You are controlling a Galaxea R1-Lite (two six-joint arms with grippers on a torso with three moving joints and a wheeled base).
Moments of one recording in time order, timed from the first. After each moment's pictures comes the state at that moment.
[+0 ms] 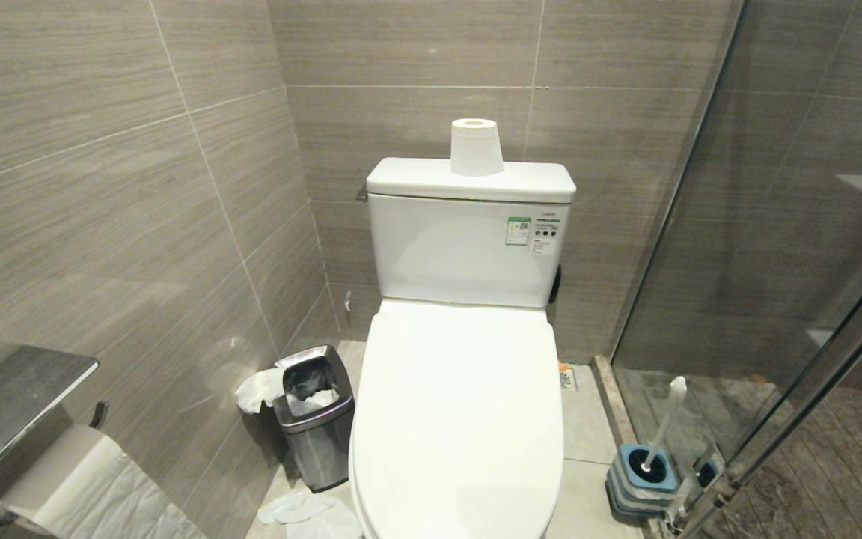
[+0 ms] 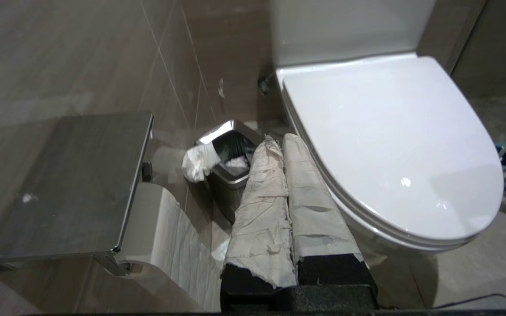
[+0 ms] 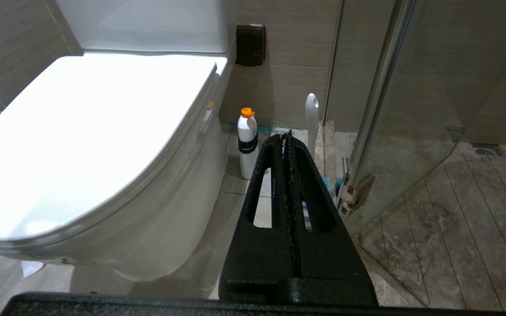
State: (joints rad) left arm 0.01 0.48 -0.49 0.11 -0.18 0.12; right arm 0.00 0.00 0.00 0.00 -0.02 0.08
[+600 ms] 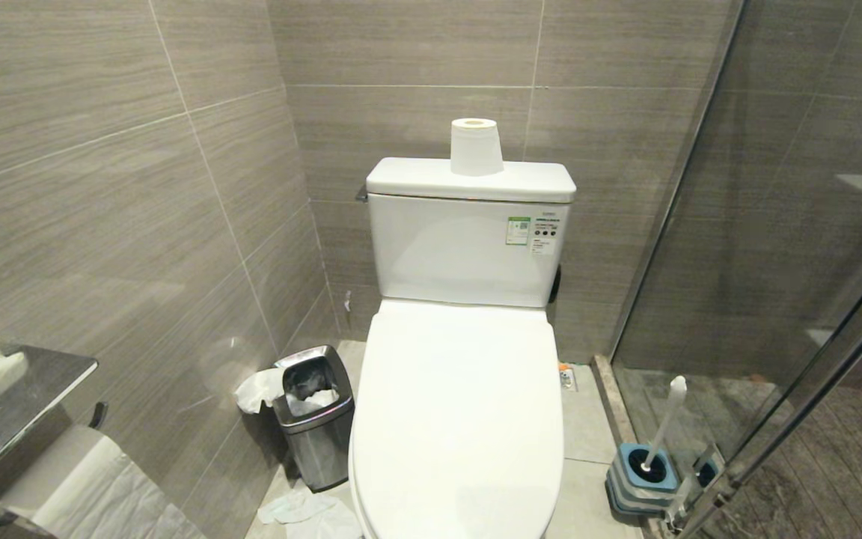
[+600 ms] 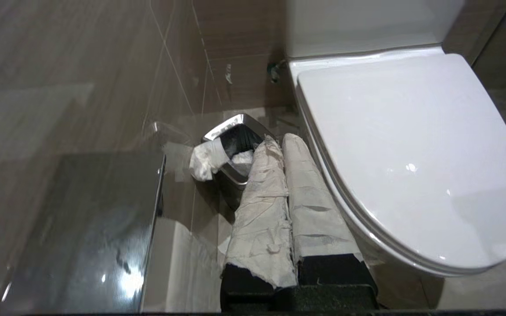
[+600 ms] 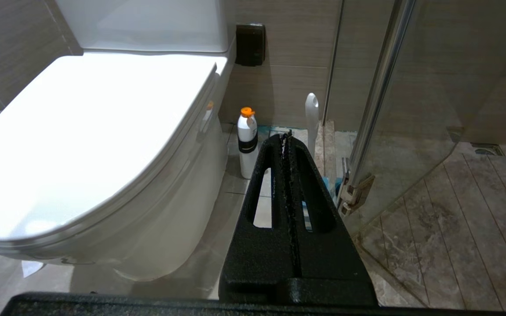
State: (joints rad) left arm -0.01 0.82 -0.65 0.02 -0.14 0.13; right arm 0.00 0.00 0.00 0.00 -0.02 0.08
